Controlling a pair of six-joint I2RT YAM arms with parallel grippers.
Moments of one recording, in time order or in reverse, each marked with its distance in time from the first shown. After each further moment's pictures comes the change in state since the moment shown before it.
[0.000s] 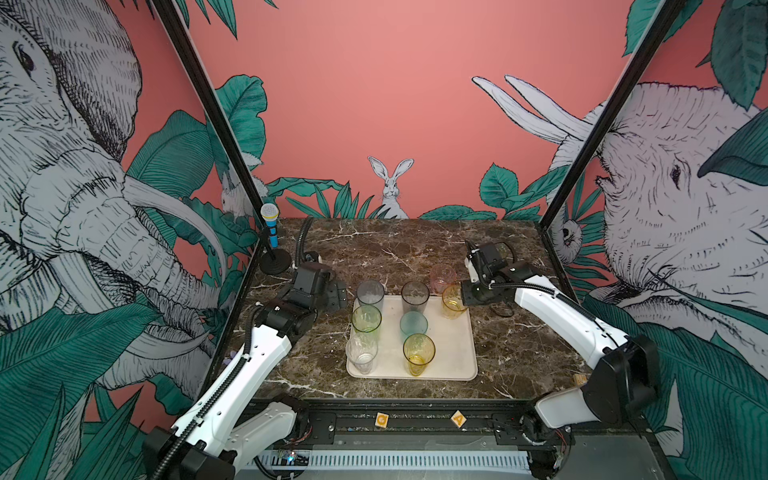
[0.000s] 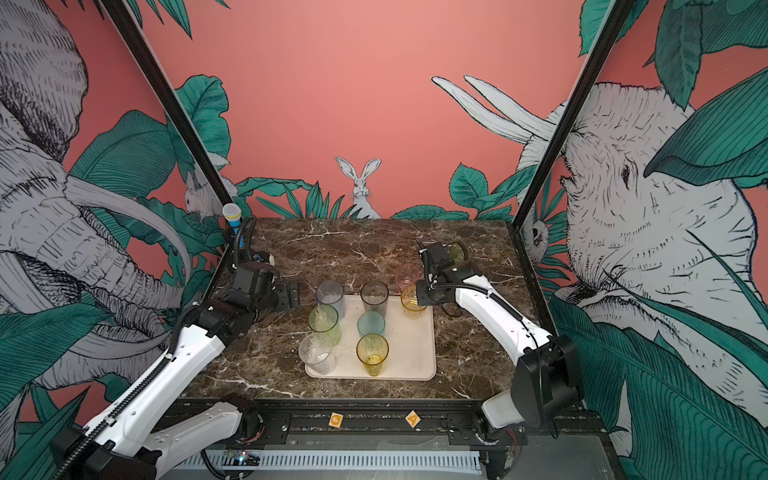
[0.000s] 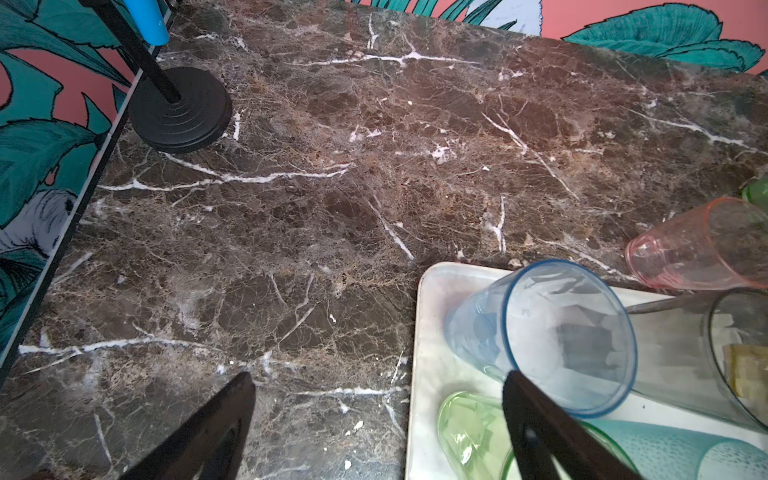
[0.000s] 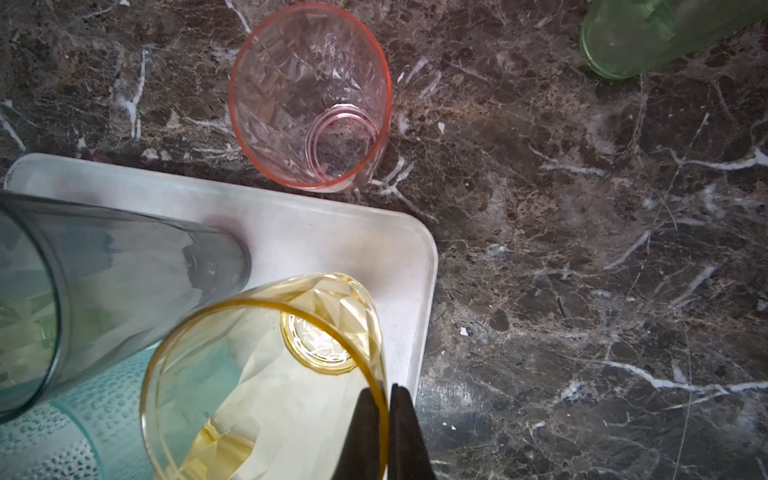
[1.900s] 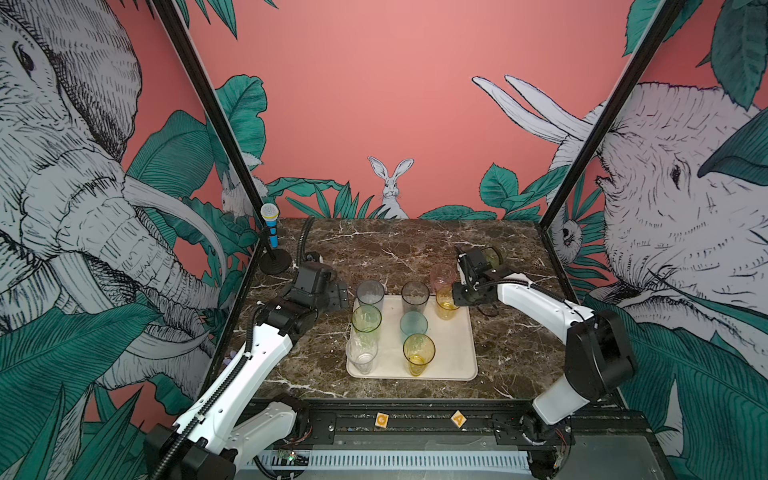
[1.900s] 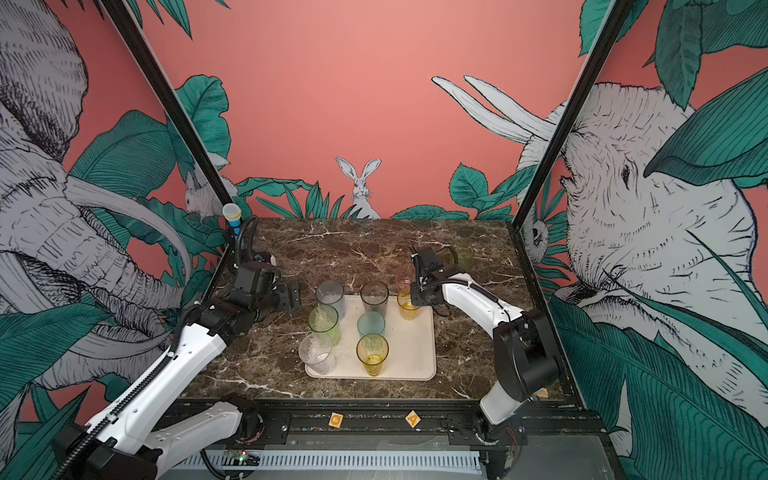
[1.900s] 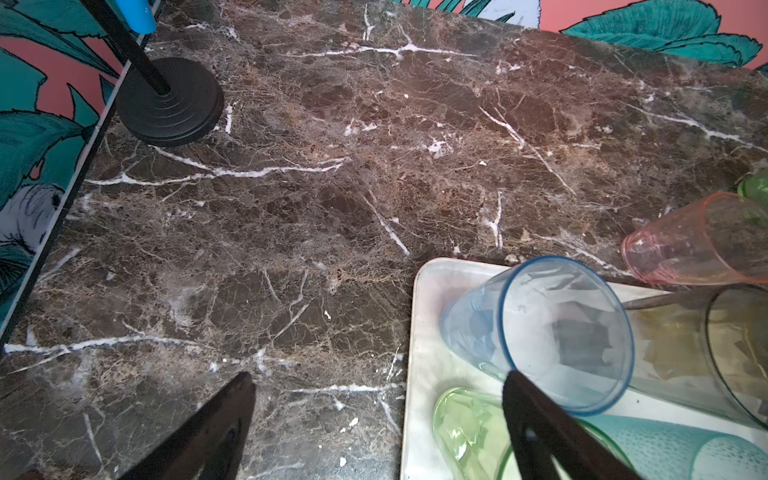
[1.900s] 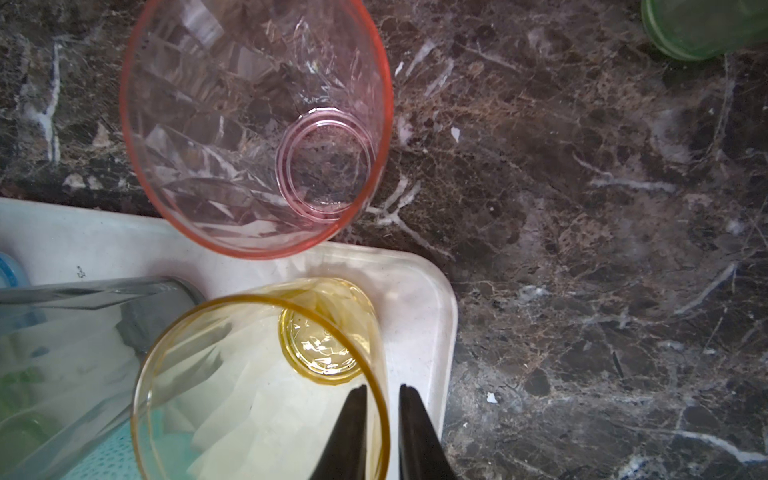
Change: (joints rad) left arm 0.000 0.009 -0.001 0.000 0.015 -0.007; right arm 0.000 0.149 -0.051 0.166 0.018 0.031
